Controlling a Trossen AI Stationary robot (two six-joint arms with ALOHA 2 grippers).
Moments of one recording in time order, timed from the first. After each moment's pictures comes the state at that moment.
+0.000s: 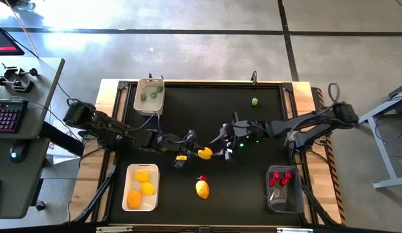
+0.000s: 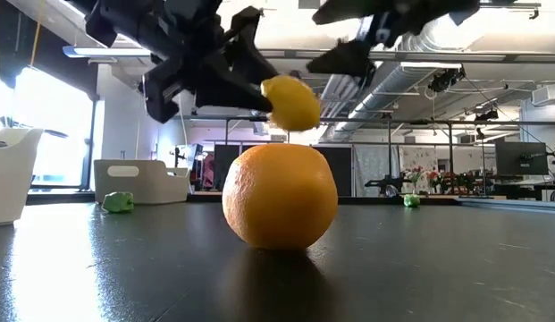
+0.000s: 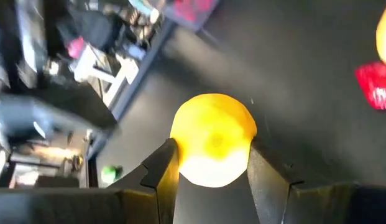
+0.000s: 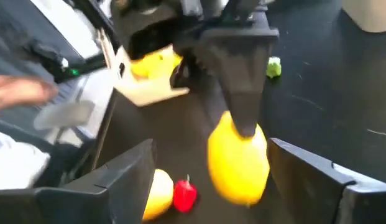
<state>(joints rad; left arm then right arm) -0.21 1.56 0.79 0.29 -0.19 0.89 0.12 1.43 0.89 0.06 -0.11 0.37</state>
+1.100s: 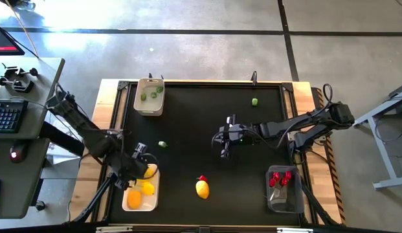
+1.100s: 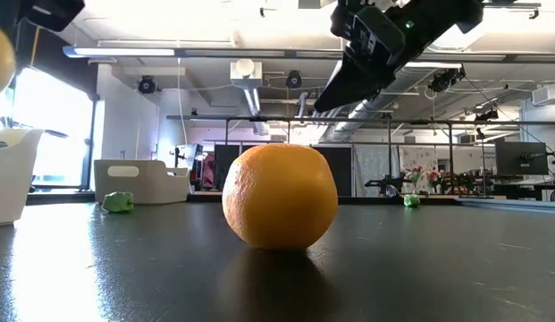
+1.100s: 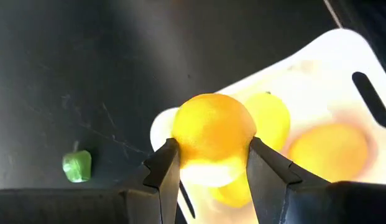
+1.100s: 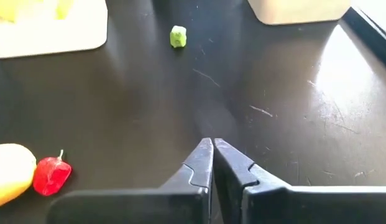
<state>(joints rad) -0.72 1.14 0.95 -0.96 -0.19 -0.23 0.12 1.47 0.88 -0.08 0.24 0.16</state>
